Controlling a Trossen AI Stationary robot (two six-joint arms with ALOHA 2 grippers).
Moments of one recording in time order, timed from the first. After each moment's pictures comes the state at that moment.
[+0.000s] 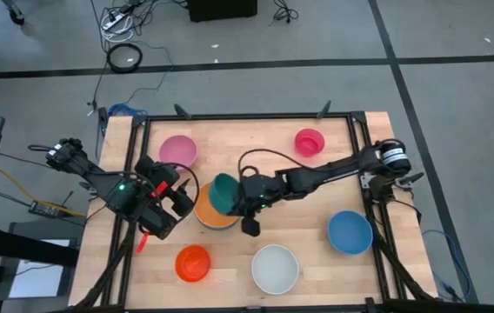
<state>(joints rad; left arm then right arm) -0.58 1.33 1.39 -1.57 -0.97 -1.27 0.16 1.84 1.40 -0.16 -0.08 0.26</state>
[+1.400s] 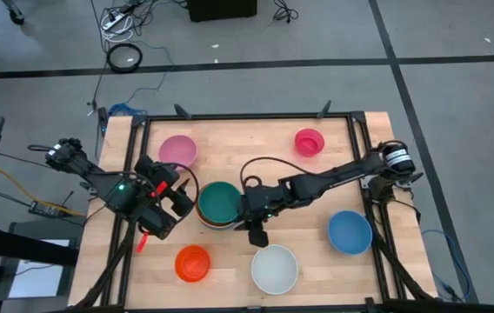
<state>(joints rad) -0.58 1.33 1.39 -1.56 -0.97 -1.27 0.23 1.79 1.40 -0.28 -0.08 0.29</state>
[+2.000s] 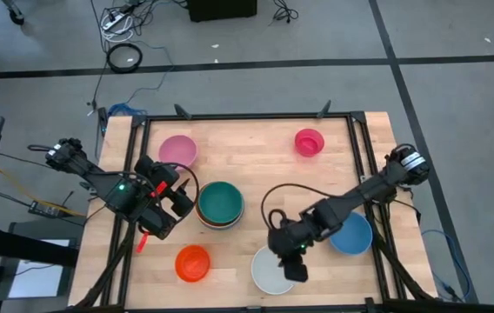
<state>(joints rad) -0.58 1.33 1.39 -1.57 -0.96 -1.27 0.50 1.71 1.40 -0.66 -0.17 0.64</state>
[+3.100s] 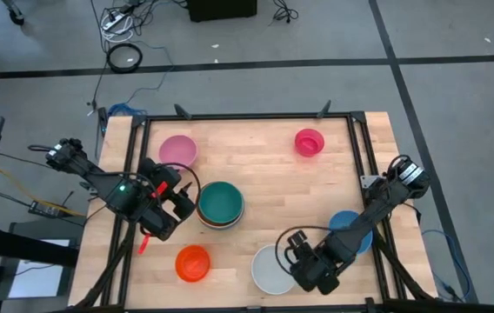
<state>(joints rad) -0.58 1.34 1.39 -1.51 -0.93 -1.26 0.72 1.81 1.40 -0.90 0.11 0.14</state>
